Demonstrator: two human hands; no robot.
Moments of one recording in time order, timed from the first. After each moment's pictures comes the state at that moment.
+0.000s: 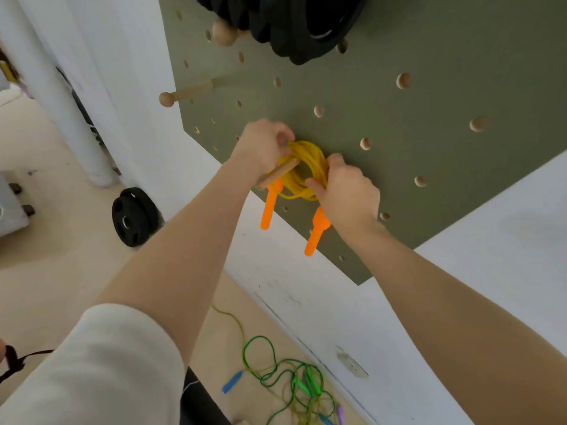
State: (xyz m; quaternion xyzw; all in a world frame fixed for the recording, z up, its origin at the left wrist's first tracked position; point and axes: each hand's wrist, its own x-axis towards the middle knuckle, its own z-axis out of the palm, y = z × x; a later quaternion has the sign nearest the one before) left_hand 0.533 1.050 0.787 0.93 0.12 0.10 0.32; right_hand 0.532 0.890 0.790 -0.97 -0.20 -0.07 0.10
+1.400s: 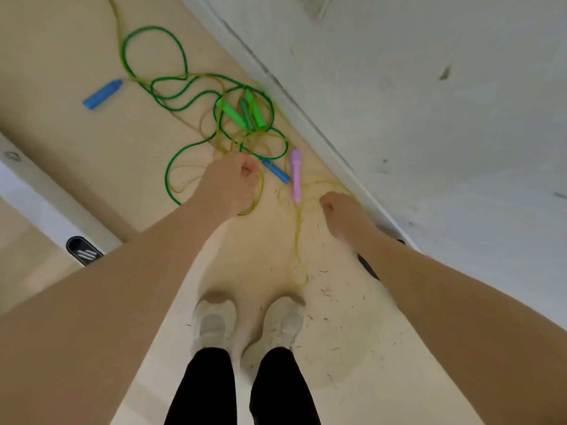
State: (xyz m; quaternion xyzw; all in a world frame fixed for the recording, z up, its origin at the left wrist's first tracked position) left_hand 0.223 0.542 0.102 0.75 0.37 -0.21 0.50; right_hand 0.288 0.349 0.072 -0.89 -0.12 0.44 0.03
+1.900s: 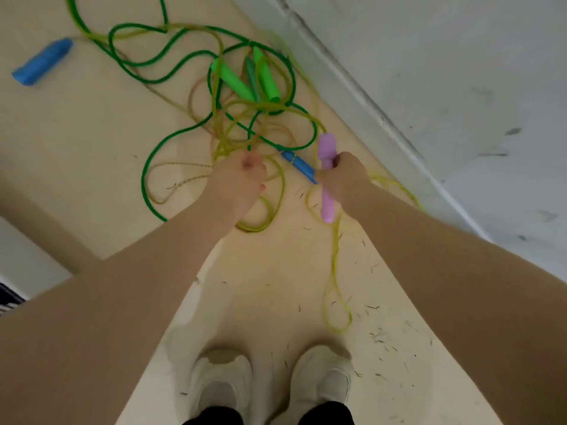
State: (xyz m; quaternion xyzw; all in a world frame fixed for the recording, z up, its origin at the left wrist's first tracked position) left_hand 0.233 0.552 -0.065 0.66 0.43 -0.16 0.60; right_hand 0.323 0.411 -0.081 -0.89 0.08 0.39 0.24
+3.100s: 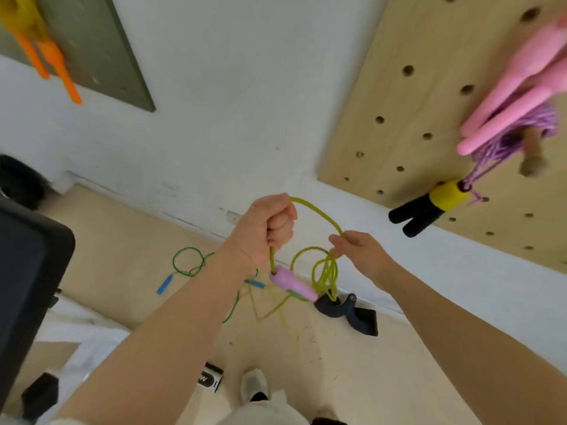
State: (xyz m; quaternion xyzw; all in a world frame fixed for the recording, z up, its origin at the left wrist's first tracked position) left_hand 0.190 0.486 0.702 0.42 -0.03 -0.18 0.89; right_hand 0.198 0.279 0.654 -0.87 0.07 0.24 0.43
